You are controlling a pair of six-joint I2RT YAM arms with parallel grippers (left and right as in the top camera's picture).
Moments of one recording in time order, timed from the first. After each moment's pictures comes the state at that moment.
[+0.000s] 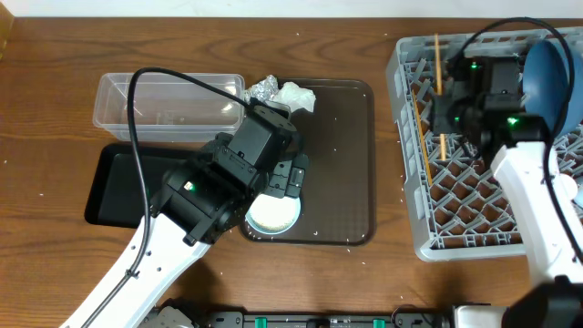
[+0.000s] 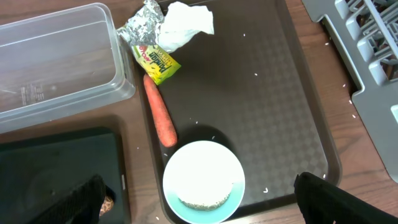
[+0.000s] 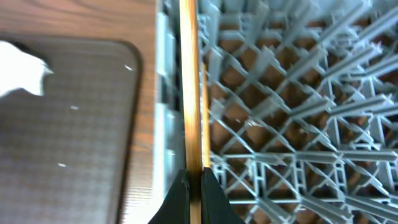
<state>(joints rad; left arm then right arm) -0.67 1.28 1.39 -1.09 -0.21 -0.33 0.03 1.53 1.25 -0.65 -0.04 0.01</state>
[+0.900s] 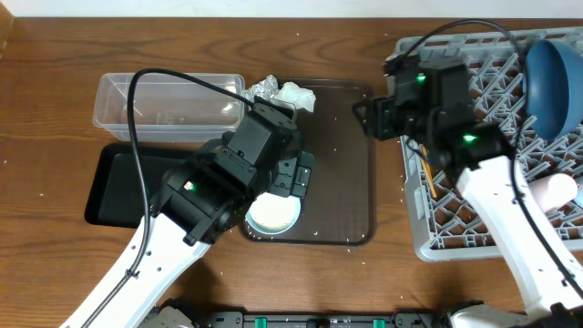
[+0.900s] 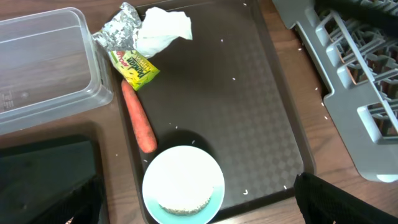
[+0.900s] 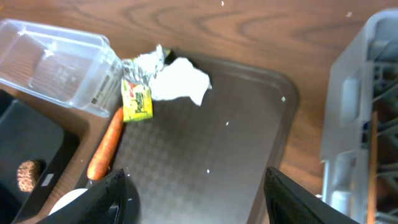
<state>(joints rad) -0.67 1.28 1.39 -1.05 -0.14 -0.34 0.32 1.46 1.24 -0.53 -0.21 0.18</state>
